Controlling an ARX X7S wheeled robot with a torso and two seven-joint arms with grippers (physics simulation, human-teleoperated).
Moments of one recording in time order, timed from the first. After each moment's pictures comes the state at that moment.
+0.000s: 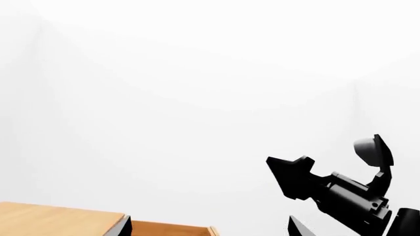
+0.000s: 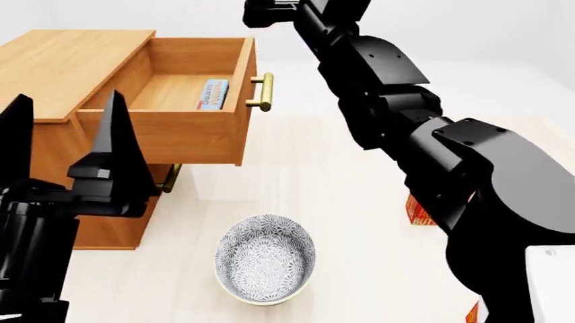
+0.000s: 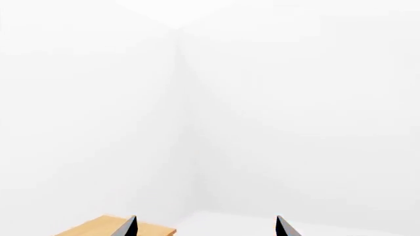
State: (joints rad) left arm -0.23 -0.62 -0.03 0.92 -0.84 -0.33 -0.51; right arm 1.64 0.00 -1.60 1.13 1.81 -0.32 -0.15
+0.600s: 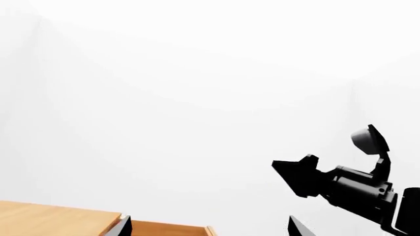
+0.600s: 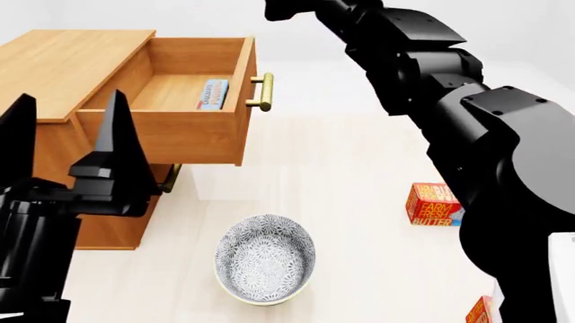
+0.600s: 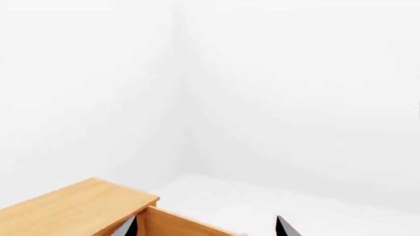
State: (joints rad) left arm -0.24 -0.62 -0.02 0.91 -0.85 -0.32 -0.51; right arm 1.75 0.00 -1.66 1.28 1.82 -0.07 -0.28
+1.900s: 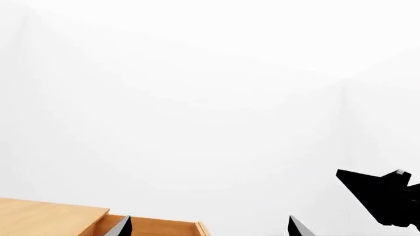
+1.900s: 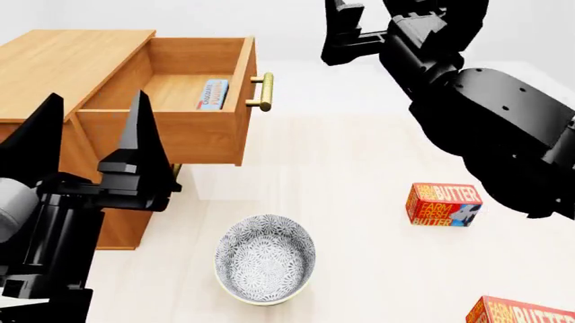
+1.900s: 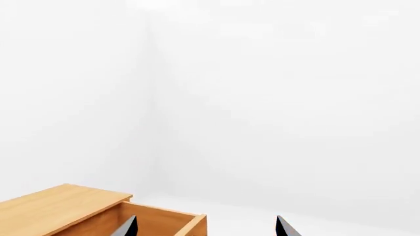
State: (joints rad) left arm -0.28 -0.59 0.06 0.85 -0.80 -0.30 -0.48; right arm 1.72 0.66 -1.72 0.14 1.62 -0.36 0.33
